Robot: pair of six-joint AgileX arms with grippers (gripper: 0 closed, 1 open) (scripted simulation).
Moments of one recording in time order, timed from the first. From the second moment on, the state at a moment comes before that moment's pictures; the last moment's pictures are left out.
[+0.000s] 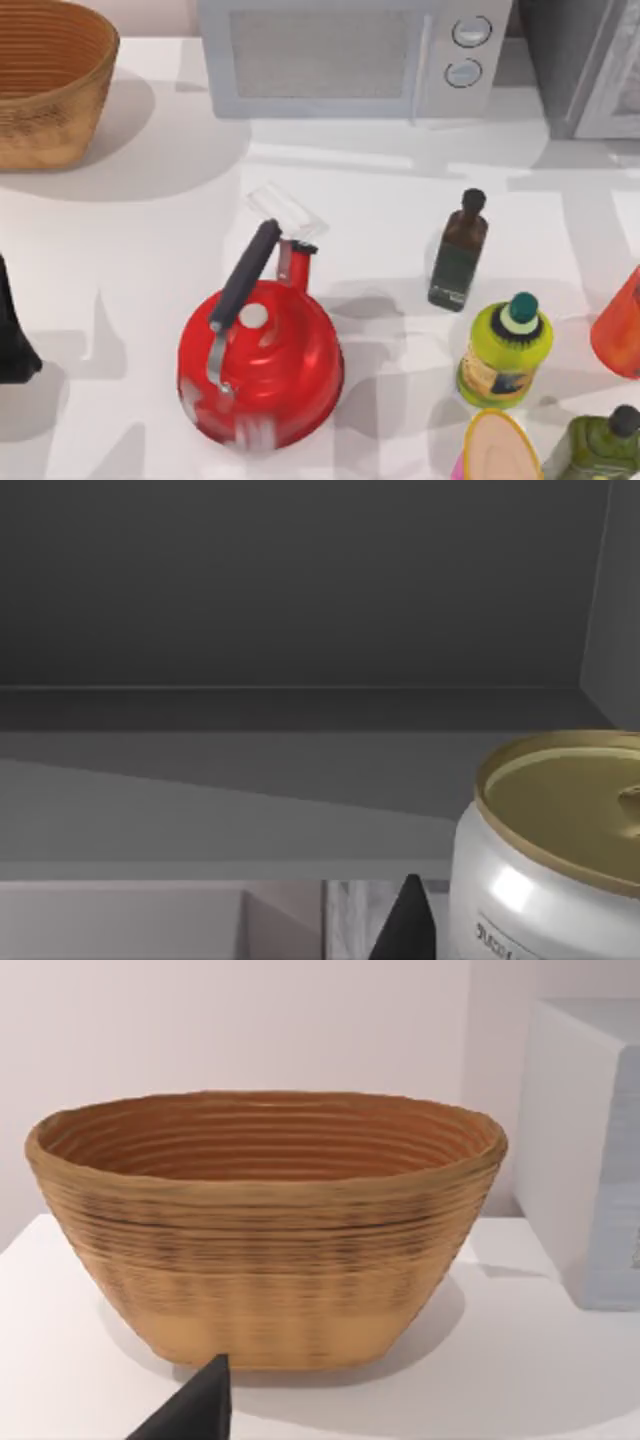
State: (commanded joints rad) left arm 0.00 0.00 0.00 0.00 0.00 0.00; right arm 0.27 1.06 1.67 -0.62 0.31 0.01
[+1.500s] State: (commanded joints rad) left arm 0.00 0.00 0.00 0.00 0.00 0.00; right arm 0.00 0.00 0.00 0.00 0.00 0.00
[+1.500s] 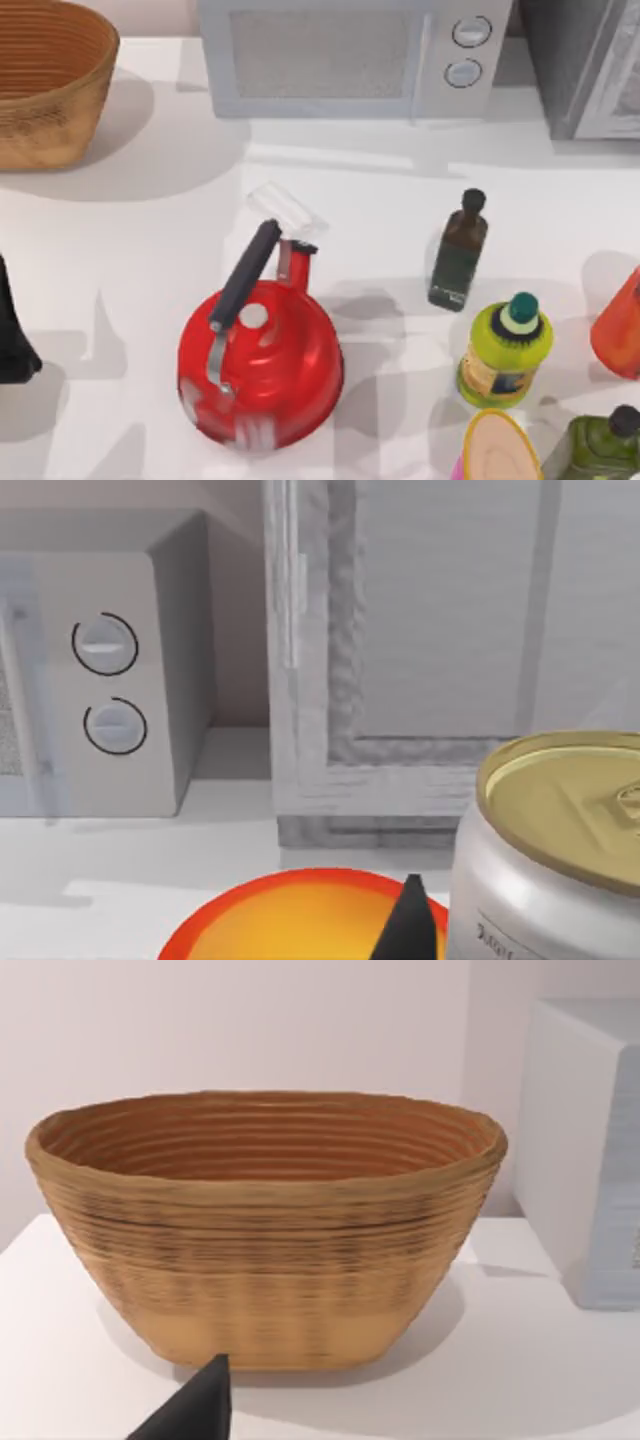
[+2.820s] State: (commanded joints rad) left arm 0.00 0.00 0.00 0.00 0.00 0.00; right arm -0.63 1.42 0.41 1.01 -1.09 -0.06
